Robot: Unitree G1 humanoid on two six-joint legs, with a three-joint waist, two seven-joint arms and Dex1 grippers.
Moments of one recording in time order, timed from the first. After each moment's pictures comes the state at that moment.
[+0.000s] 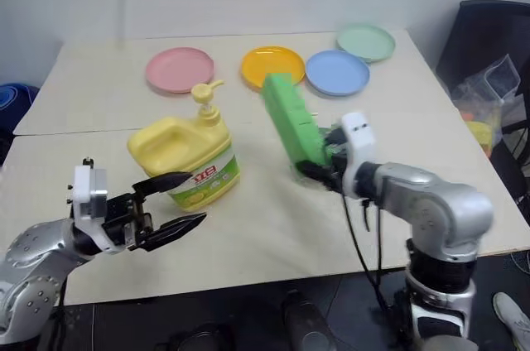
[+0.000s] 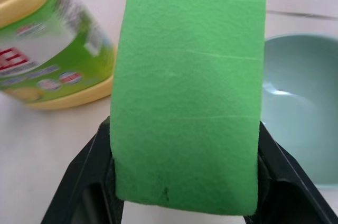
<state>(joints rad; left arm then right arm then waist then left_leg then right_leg) 0.02 0.64 0.27 -0.58 -0.80 0.46 -0.81 -0.55 -0.48 -0.32 -0.49 0.60 1.44 0.45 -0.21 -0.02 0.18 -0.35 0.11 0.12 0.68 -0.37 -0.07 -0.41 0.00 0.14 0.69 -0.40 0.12</state>
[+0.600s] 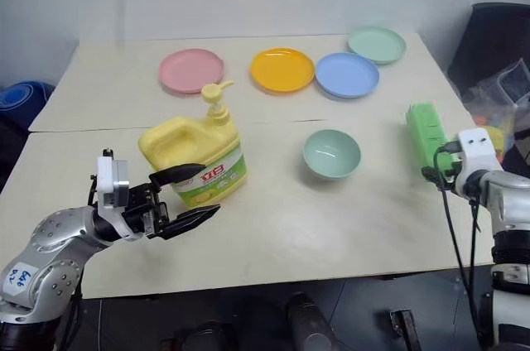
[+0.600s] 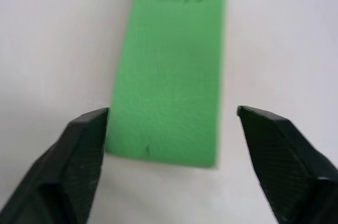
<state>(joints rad) -0.04 0.62 0.20 -0.49 -0.70 0.39 -0.82 -0.51 -0.89 -0.19 0.49 0.21 0.58 0.63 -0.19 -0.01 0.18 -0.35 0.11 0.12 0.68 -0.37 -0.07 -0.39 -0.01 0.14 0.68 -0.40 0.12</state>
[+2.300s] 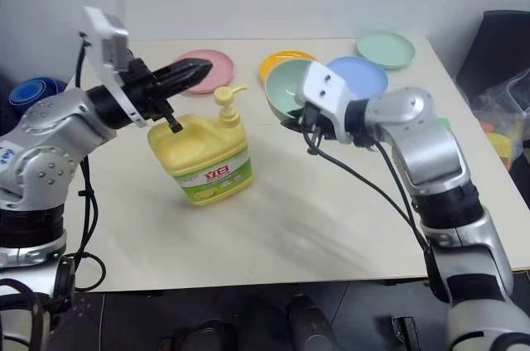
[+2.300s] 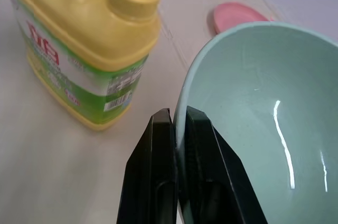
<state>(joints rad) -0.78 0.68 0.04 -0.18 -0.76 0.67 -0.53 -0.97 -0.65 0.24 -0.07 0.19 0.63 1.02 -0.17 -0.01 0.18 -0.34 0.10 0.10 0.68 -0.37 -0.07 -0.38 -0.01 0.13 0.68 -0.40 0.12</state>
